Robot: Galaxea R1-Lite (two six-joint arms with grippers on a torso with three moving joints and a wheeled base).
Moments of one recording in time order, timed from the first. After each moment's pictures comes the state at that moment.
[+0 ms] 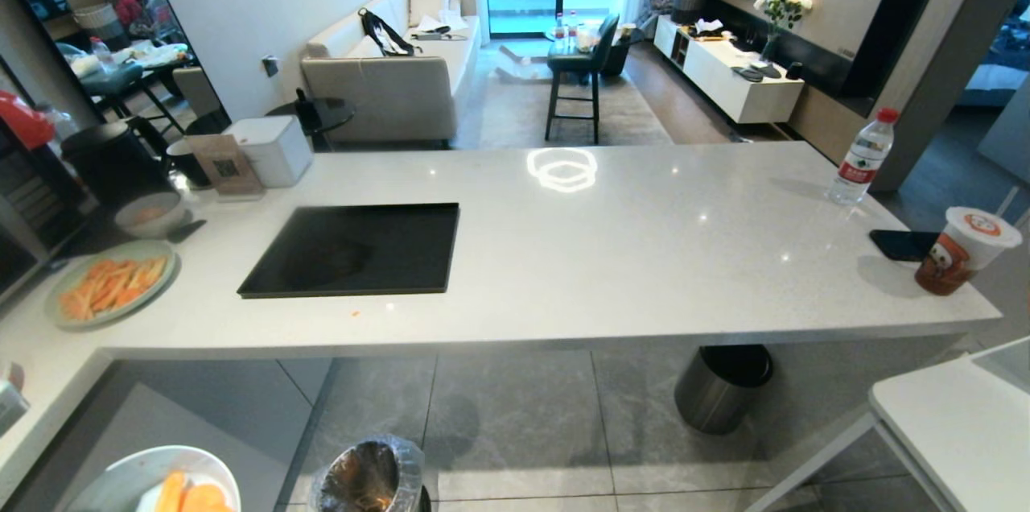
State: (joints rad) left arm 0.22 0.91 -0.52 0.50 -0.13 0.12; right arm 0.00 0.00 0.00 -0.01 -0.07 0.11
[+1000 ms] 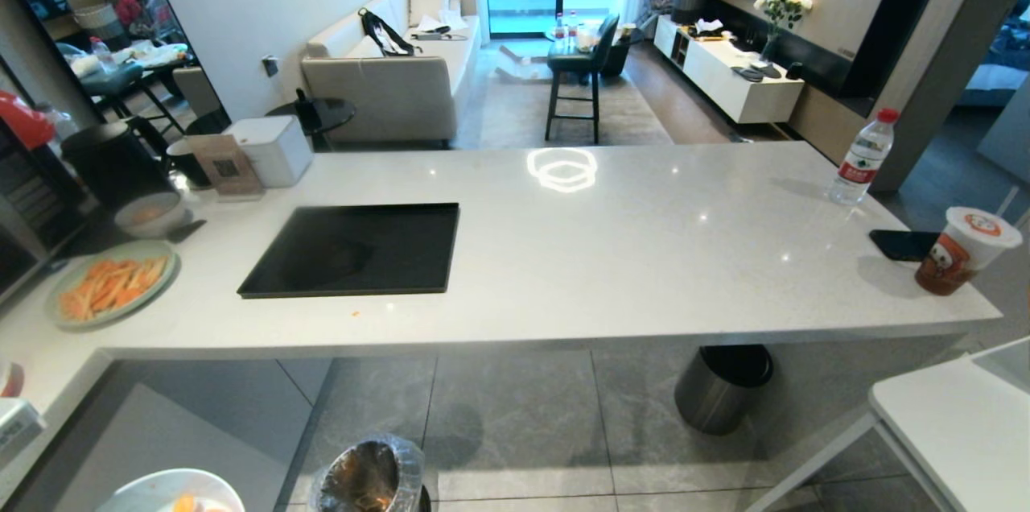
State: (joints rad) left arm 0.18 0.91 -0.51 0.55 -0.13 0.12; right arm 0.00 0.00 0.00 -0.01 -0.07 0.11
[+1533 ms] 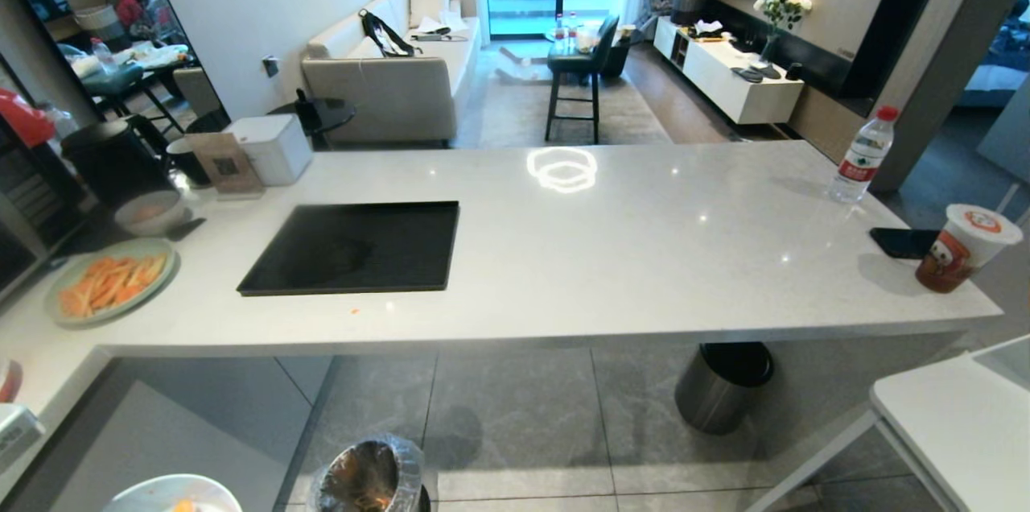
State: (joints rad) left arm 0.19 0.91 -0.50 0.55 -0.14 0.12; right arm 0.00 0.00 0.00 -0.01 -0.07 0.11
